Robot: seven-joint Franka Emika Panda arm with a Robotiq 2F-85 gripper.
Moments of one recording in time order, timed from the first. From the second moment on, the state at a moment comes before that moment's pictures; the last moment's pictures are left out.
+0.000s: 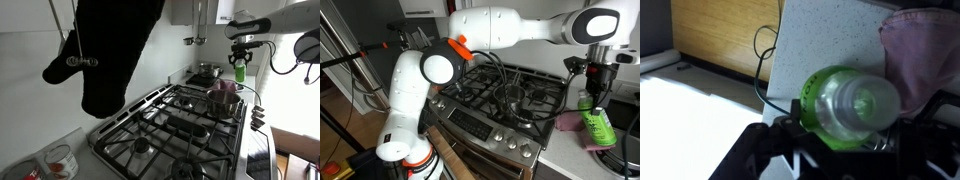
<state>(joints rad) -0.45 0.52 -0.26 -1.14 -0.11 1.64 0.43</state>
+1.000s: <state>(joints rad) -0.29 0.26 -0.25 -1.53 -0.23 1.86 0.53</state>
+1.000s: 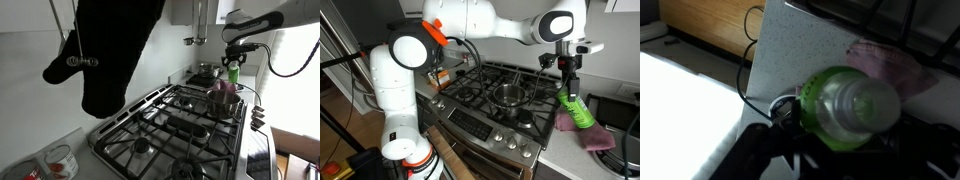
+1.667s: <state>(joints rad) -0.15 0.24 -0.23 -1.59 -0.26 1.86 0.58</state>
